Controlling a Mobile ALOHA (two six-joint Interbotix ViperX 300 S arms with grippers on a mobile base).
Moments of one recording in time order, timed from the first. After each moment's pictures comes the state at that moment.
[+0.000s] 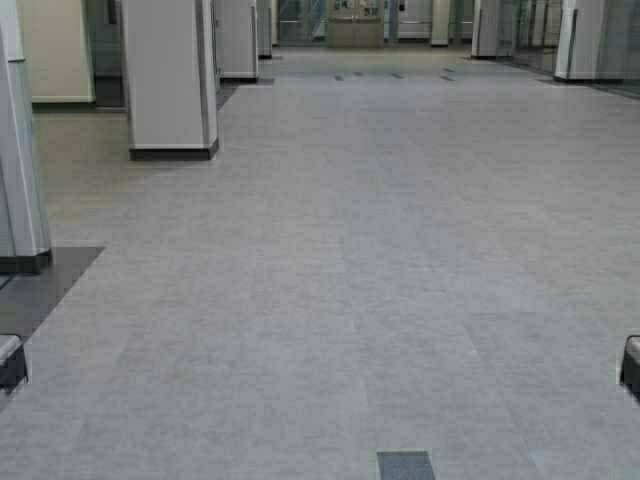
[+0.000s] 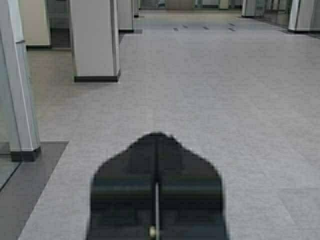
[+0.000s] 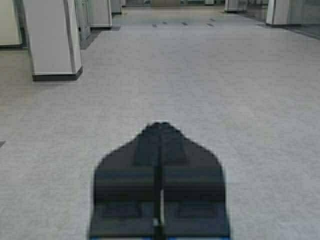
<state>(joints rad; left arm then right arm) 0.01 -1.01 1.19 0.02 -0.35 -0.04 -0.04 -0.99 1.18 -0.01 -0.36 0.03</state>
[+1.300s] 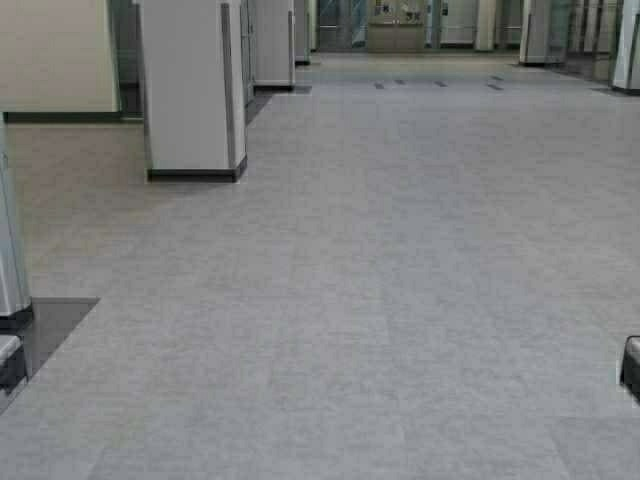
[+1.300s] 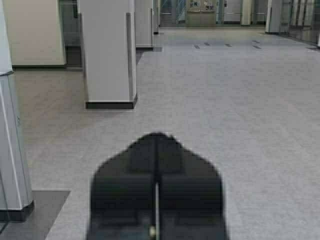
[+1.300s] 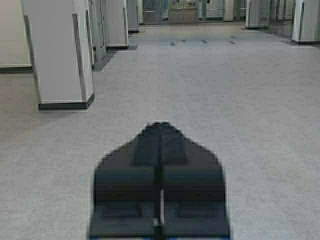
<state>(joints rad) 0.02 -1.02 1.21 0.02 -0.40 -0.04 -0.05 -1.01 1.19 -0.02 -0.38 0.05</state>
